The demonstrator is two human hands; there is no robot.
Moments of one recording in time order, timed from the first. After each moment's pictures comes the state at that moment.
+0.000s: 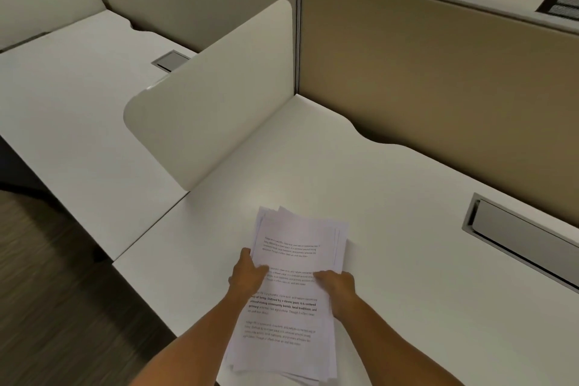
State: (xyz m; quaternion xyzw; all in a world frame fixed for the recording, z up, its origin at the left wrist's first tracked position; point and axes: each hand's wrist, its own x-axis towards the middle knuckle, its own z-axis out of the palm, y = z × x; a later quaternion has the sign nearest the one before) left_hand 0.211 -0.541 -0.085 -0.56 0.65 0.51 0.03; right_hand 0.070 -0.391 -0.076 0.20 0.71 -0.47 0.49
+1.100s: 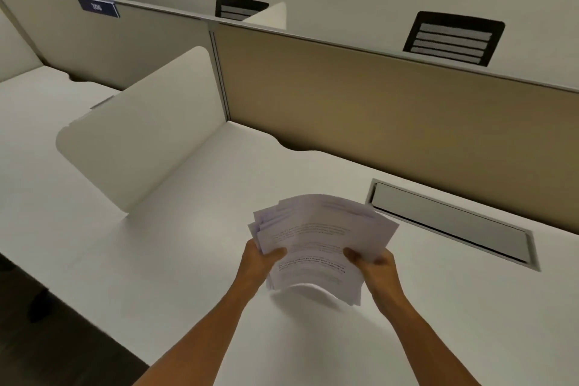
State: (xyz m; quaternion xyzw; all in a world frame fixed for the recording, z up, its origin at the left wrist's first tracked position) left_hand 0.134 -0.370 0.018 -0.32 0.64 0.69 -0.14; right_hand 0.007 -0.149 0.041 -0.06 0.71 -0.66 0.25
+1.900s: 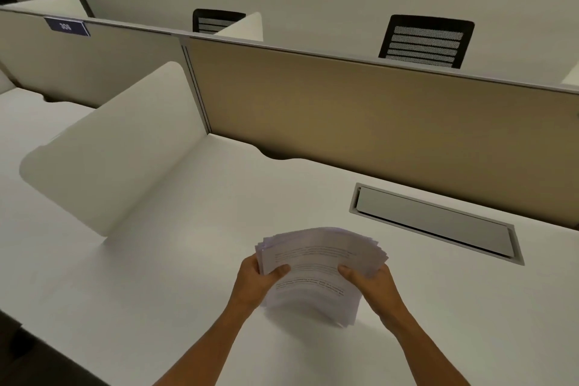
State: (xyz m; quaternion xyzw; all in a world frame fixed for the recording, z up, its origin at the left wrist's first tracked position) left_hand 0.116 -0.340 0.026 -0.28 0.69 0.65 -0.13; right_hand -0.009 -0.113 0.045 -0.11 0.70 -0.65 0.26
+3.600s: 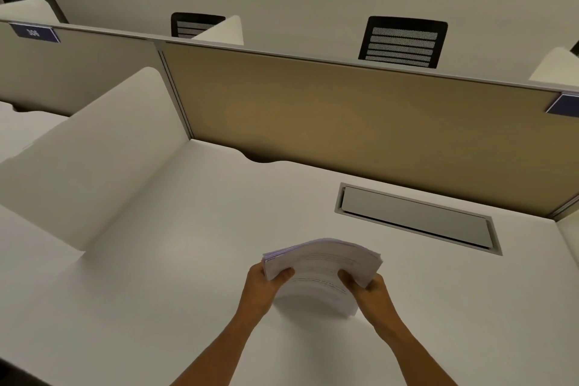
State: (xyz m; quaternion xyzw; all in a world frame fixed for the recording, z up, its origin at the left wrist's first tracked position) left_hand 0.091 -0.306 0.022 -0.28 0.69 0.66 -0.11; right_hand -0.007 -0.092 0.024 -0.05 0.74 -0.62 0.25
